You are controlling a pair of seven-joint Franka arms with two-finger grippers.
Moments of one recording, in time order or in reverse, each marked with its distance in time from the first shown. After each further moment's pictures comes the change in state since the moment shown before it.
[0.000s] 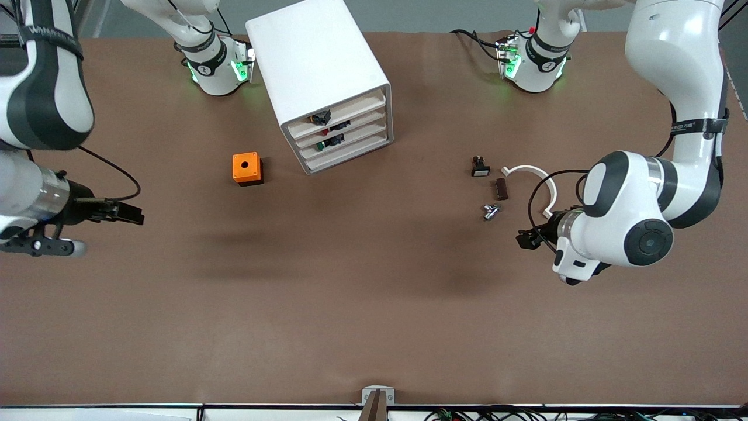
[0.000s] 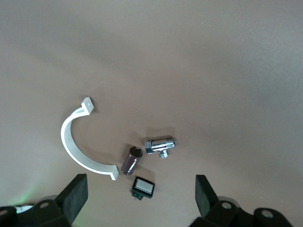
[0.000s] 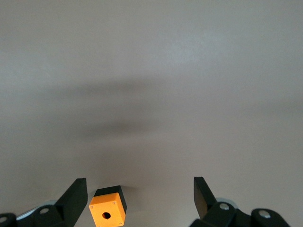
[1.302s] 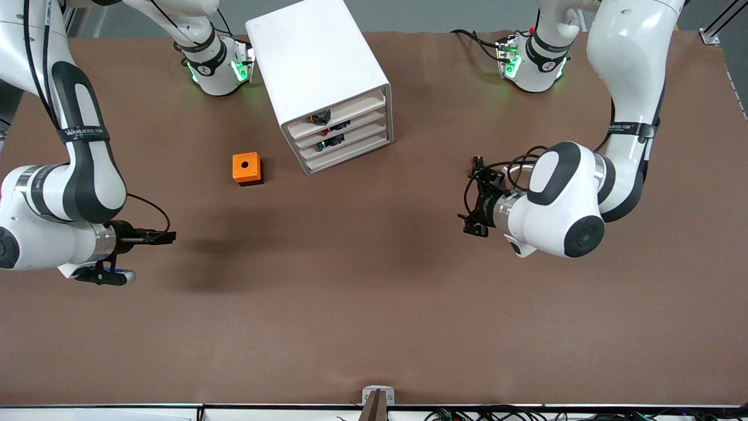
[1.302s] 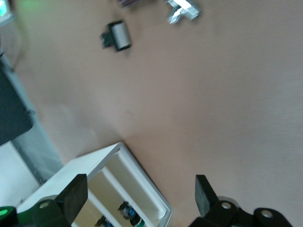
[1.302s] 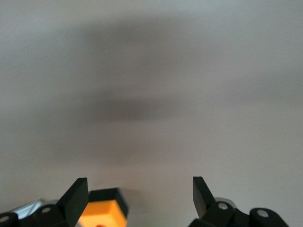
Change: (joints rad) left arm -0.143 0.014 -0.002 0.006 -0.389 -0.081 -1.026; right arm -0.066 0.231 0.048 0.012 0.081 -0.013 -0.023
